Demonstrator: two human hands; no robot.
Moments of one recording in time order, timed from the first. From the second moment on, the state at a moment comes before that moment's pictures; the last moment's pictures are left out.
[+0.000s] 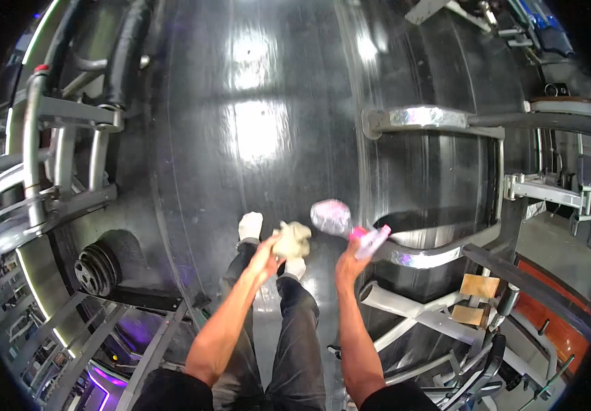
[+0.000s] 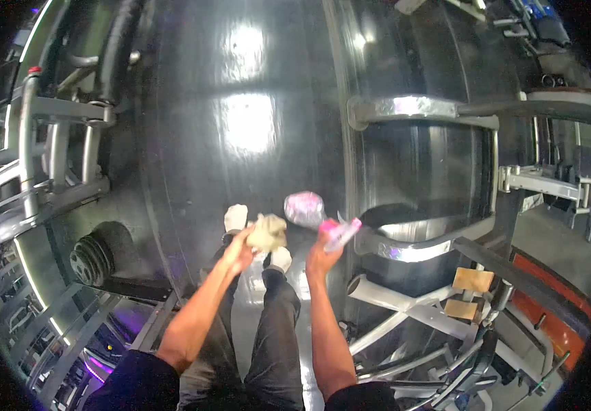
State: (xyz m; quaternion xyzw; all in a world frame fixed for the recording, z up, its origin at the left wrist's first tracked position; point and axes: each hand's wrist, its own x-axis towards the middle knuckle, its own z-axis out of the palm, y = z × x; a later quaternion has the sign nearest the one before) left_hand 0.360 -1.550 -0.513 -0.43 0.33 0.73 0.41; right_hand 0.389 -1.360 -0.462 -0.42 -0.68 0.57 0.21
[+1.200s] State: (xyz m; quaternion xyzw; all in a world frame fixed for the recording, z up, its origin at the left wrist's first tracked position) left_hand 0.309 -1.551 -0.038 0.28 0.79 0.51 0.17; right_hand 0.357 -1.413 -0.001 -0.10 -0.89 0.41 0.18
